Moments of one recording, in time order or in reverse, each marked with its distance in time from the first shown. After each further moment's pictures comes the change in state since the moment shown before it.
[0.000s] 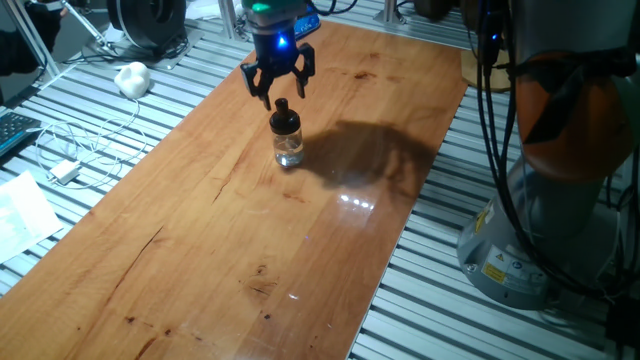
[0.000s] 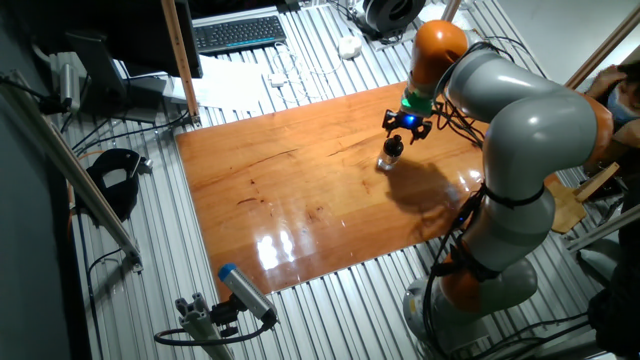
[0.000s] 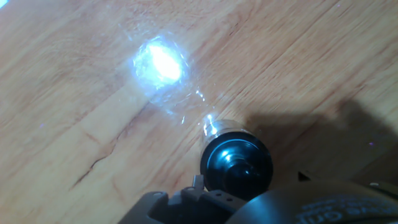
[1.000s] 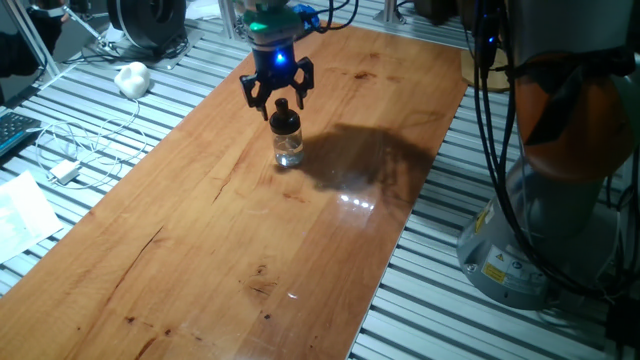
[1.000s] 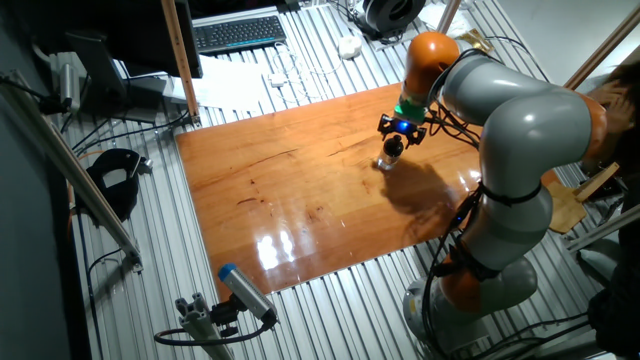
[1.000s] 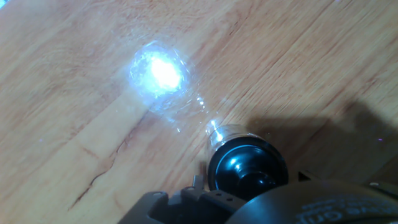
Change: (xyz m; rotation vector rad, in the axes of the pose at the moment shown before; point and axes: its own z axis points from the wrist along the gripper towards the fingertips) arm -0.003 0.005 0.020 -0.006 -0.015 0.051
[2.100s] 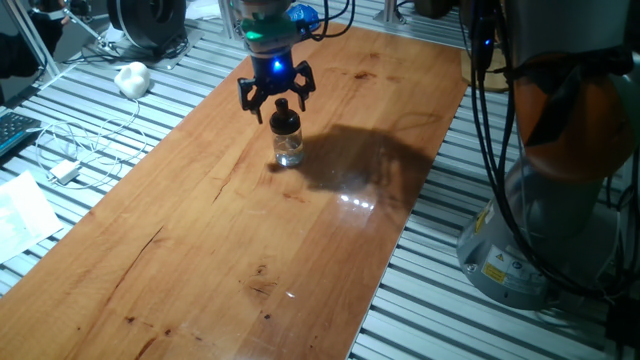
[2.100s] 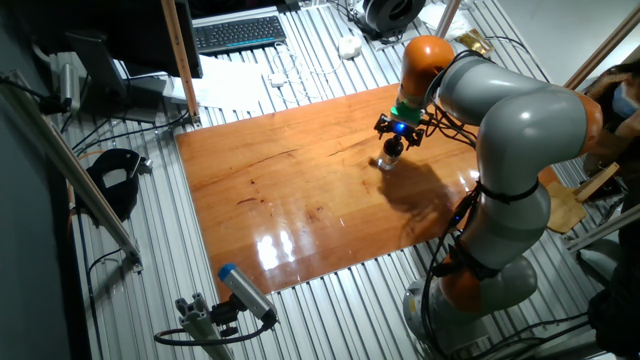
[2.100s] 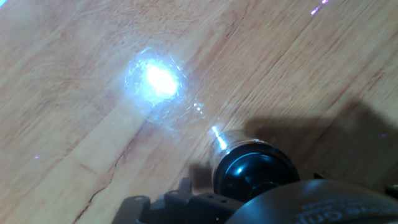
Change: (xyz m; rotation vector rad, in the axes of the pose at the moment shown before) arm -0.004 0.004 0.012 0.006 -0.009 0.047
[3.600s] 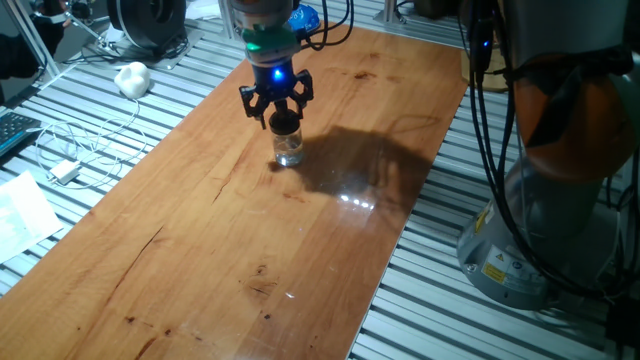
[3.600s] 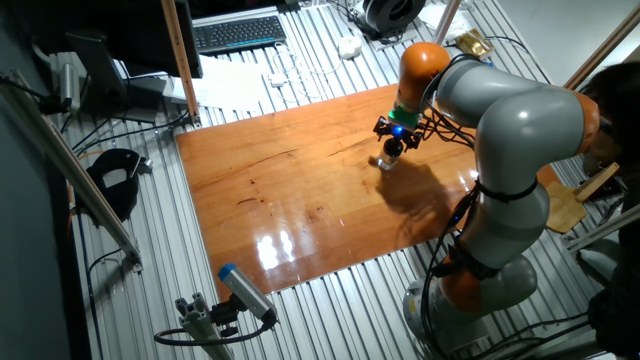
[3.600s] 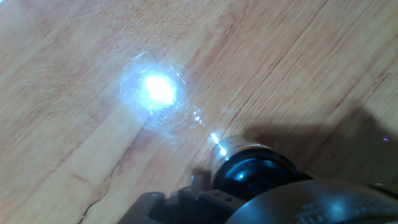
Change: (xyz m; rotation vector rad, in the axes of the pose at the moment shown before) arm -0.001 0.000 0.014 0.008 -0.031 0.019
